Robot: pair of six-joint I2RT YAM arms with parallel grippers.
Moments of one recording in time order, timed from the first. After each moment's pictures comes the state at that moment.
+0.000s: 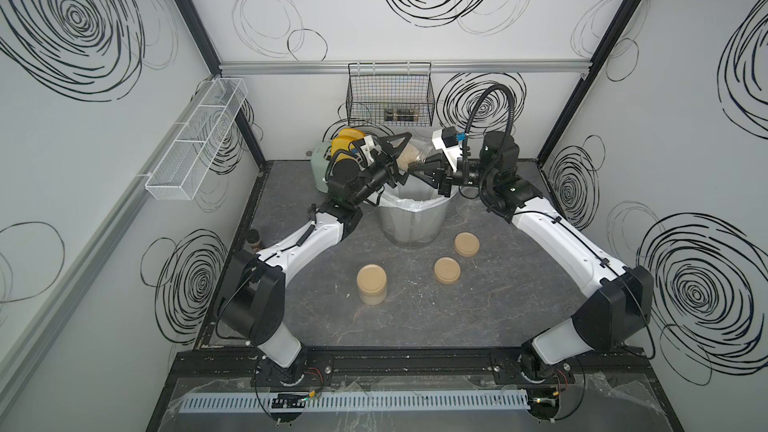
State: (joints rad) left arm -0.46 1.62 1.20 0.69 0.39 -1.67; right arm 0.48 1.52 1.43 0.02 -0.92 -0.03
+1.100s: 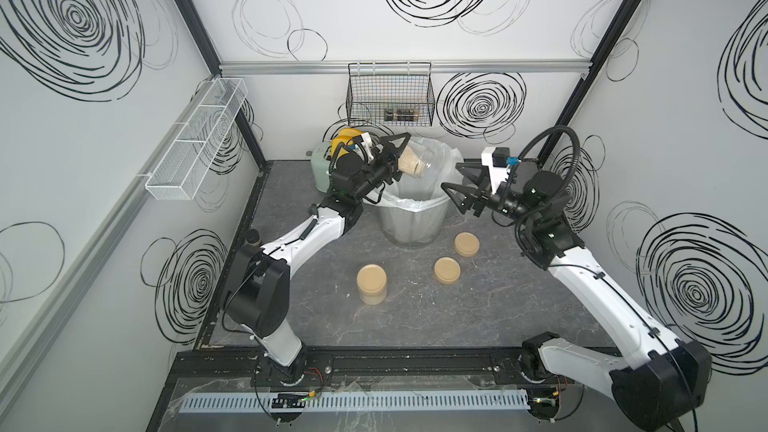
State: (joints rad) left arm -0.43 1.66 1.26 0.57 0.34 -1.49; right arm 0.34 1.08 0.97 0.20 -0.61 0.17
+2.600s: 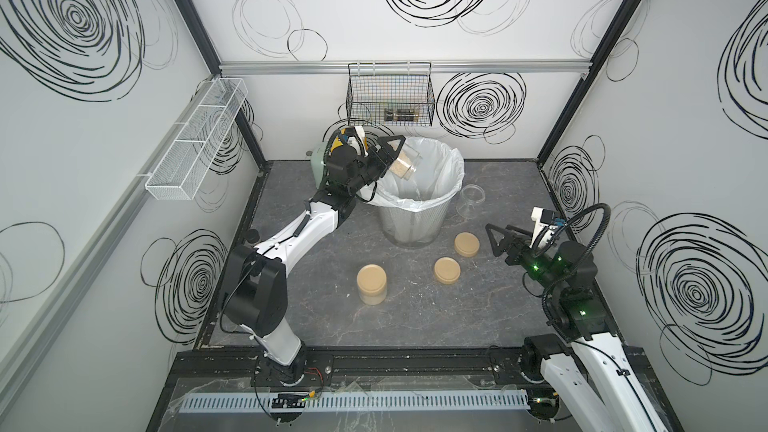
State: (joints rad) left arm -0.38 1.66 1.31 0.39 0.34 -1.14; right arm 0.16 0.53 0.50 -0.16 -0.33 0.54
